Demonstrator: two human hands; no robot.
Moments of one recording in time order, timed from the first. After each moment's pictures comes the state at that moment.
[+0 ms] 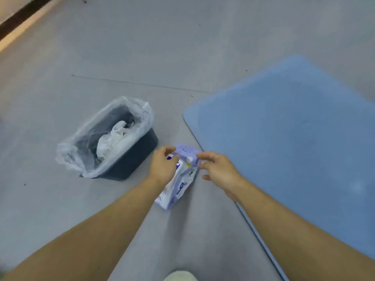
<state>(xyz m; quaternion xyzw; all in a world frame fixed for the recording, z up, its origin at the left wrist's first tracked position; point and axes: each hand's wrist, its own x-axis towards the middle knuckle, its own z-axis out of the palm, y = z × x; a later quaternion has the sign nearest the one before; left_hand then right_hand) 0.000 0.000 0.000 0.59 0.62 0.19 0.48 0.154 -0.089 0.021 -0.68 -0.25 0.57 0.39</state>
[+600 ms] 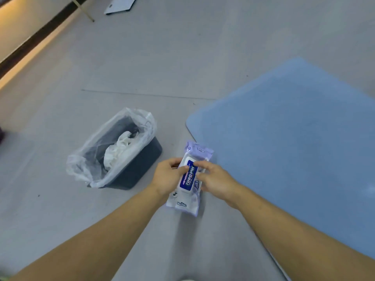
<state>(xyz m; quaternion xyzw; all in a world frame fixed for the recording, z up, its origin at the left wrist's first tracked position) 0.006 -0.013 0.035 0.52 0.62 0.17 0.57 0.147 -0.087 0.022 -0.64 -0.31 0.60 0.37</state>
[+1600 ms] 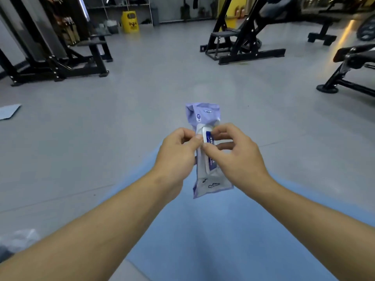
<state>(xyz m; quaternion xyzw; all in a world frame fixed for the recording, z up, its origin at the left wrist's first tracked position) 0.289 -0.148 0.298 0.67 0.28 0.19 0.67 0.364 -0.266 0.282 -0.76 -0.28 0.07 0.59</state>
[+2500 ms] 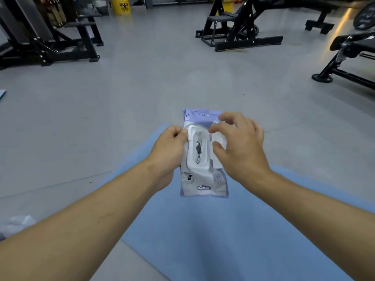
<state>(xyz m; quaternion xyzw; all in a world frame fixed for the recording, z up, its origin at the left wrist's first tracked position) 0.284 -0.132 0.271 0.66 0.30 0.13 0.67 0.374 -0.274 0.253 -0.87 -0.36 -0.14 0.30</state>
